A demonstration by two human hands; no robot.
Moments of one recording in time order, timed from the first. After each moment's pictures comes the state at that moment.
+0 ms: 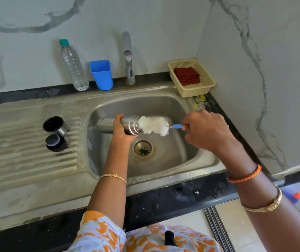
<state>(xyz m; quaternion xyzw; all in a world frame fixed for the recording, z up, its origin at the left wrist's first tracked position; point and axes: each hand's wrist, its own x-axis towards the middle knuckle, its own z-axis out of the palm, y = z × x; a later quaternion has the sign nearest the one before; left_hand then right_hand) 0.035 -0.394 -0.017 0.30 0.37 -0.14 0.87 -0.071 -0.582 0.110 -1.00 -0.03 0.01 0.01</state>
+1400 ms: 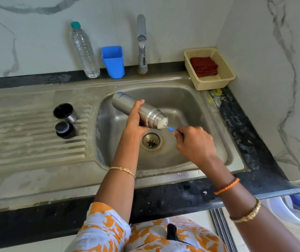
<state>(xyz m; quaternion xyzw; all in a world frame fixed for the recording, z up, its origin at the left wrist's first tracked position) 0.028 -0.407 -0.007 0.39 0.31 -0.17 0.85 -0.065 -0.557 0.025 -0.99 0.00 -0.02 0.17</state>
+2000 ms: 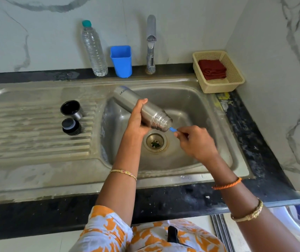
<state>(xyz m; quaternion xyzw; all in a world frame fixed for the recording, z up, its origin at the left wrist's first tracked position) 0.027 -0.396 -0.003 0.36 0.28 -0.14 0.88 -0.049 -0.557 0.017 -0.96 0.01 0.07 0.27</state>
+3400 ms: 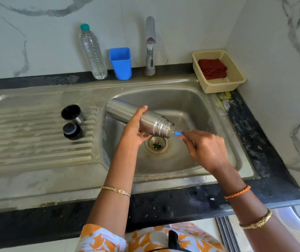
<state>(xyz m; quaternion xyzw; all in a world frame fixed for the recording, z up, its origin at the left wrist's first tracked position) 0.015 -0.379 0.001 0.45 0.36 -0.17 0.80 -0.058 -0.578 -0.007 -0.95 -0.15 -0.22 0.16</state>
